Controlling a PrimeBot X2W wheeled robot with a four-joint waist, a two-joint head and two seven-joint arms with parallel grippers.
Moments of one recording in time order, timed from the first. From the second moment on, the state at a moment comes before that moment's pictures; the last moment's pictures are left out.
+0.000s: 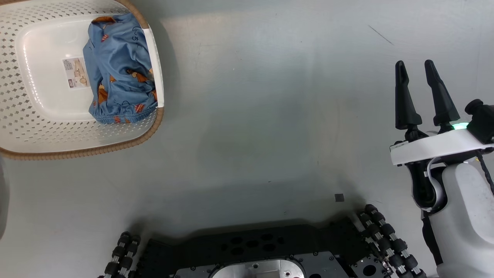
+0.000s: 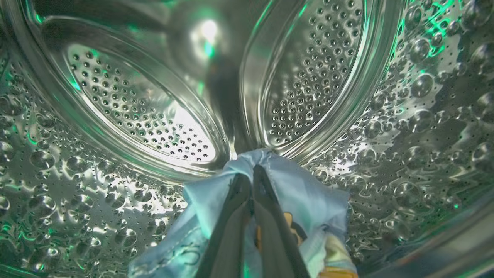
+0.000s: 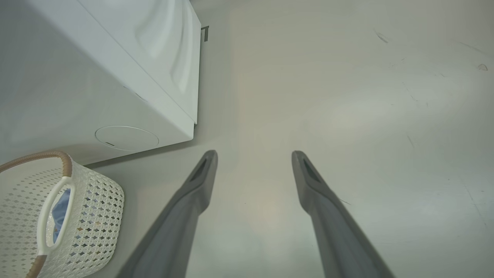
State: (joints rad) left arm -1.33 0.24 -0.04 0.71 -0.22 -0.12 -0.17; right arm -0.22 -0.16 0.18 0.14 0.48 0.12 -0.25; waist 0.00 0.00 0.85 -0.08
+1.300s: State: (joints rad) left arm -1.18 0.20 -0.03 0.86 -0.25 -0.12 -0.24; right arm -0.24 -0.16 0.14 0.16 0.47 0.12 -0.25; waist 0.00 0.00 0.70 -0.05
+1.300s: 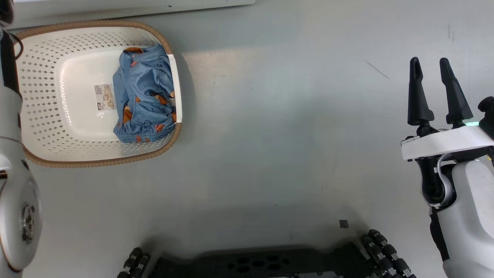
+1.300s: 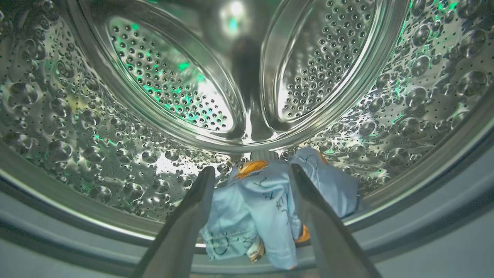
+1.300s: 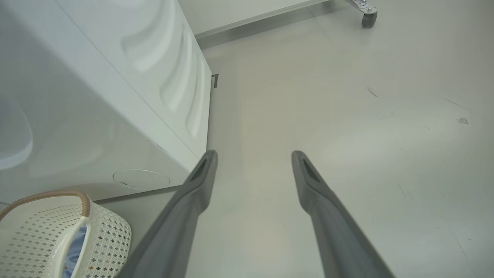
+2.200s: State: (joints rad) left arm -0.53 0.14 0.06 0.46 -0.22 -0.09 -0.25; right arm -0.10 -0.15 0.12 0.19 0.41 0.12 -0.25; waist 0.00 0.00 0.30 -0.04
